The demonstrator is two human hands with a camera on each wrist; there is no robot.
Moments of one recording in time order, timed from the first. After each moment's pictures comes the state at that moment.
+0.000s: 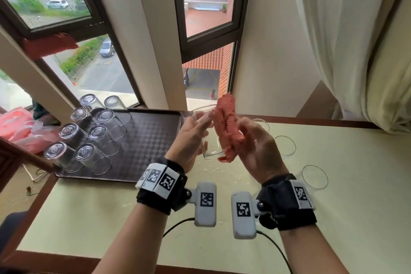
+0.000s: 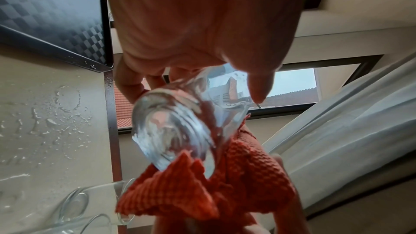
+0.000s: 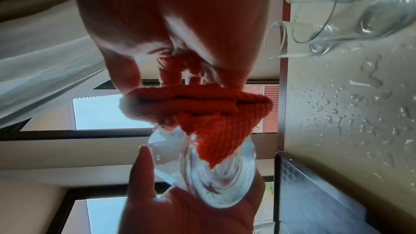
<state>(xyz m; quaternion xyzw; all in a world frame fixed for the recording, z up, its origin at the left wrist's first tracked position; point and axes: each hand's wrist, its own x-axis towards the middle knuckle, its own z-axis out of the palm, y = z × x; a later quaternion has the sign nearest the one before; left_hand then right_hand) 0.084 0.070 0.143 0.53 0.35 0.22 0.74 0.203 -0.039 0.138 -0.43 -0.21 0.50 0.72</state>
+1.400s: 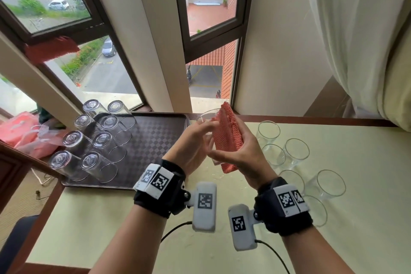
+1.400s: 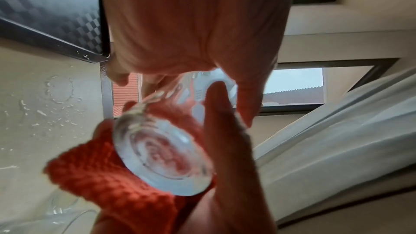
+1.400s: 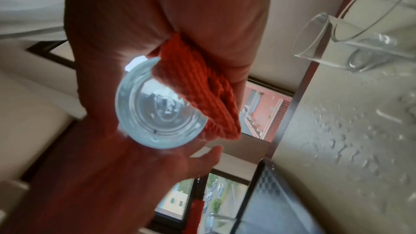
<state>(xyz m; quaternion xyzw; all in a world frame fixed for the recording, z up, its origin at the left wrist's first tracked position) 0.081 0.100 0.142 0.51 0.24 0.15 0.81 0.186 -0.007 0.122 -0.56 -0.36 0.40 0.63</state>
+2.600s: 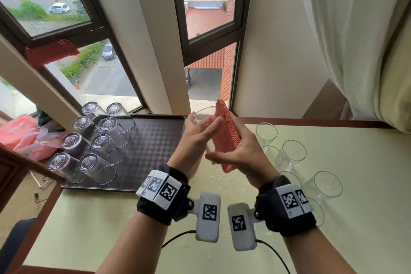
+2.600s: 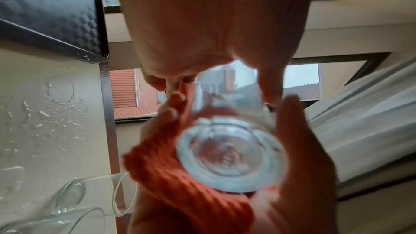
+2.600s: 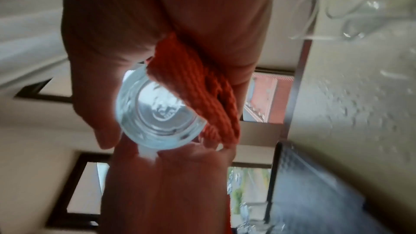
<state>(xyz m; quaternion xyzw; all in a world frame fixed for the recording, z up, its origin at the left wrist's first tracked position) 0.086 0.088 0.144 0.51 0.29 0.24 0.77 0.192 -0.009 0.132 -0.58 -0.40 0.38 0.60</state>
